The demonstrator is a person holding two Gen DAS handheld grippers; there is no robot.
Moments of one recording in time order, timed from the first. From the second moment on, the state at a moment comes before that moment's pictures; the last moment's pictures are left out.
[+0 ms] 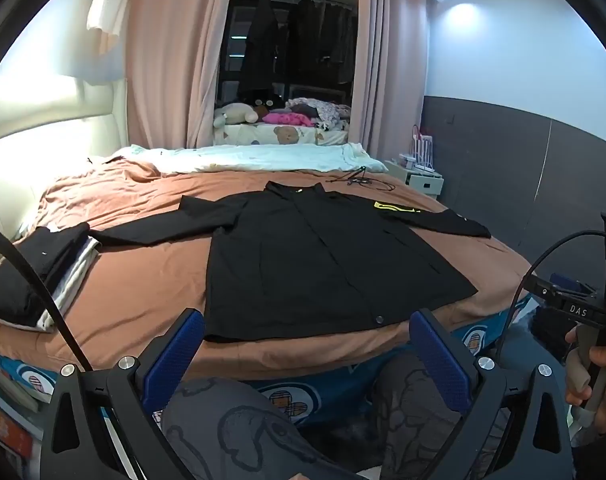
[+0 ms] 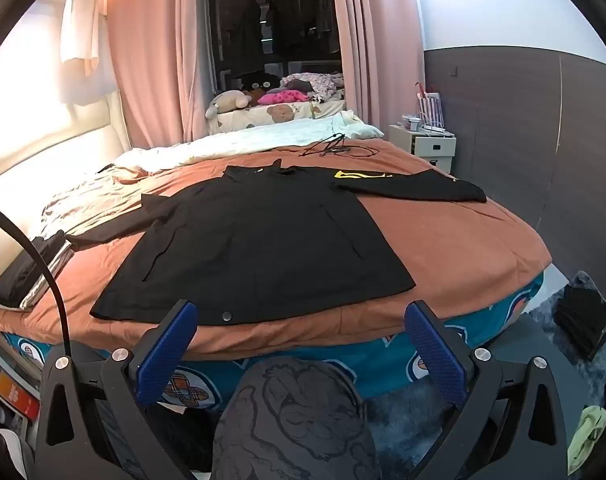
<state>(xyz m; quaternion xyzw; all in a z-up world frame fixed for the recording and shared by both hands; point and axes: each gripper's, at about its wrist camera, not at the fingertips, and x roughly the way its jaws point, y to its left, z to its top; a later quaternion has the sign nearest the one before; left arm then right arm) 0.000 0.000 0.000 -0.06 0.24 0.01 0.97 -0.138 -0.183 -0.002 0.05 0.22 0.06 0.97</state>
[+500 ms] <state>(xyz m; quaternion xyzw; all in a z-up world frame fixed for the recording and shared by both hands) -0.003 0.000 0.003 -0.06 0.24 0.01 0.97 -0.144 -0.185 0.001 0.04 0.22 0.06 0.97</state>
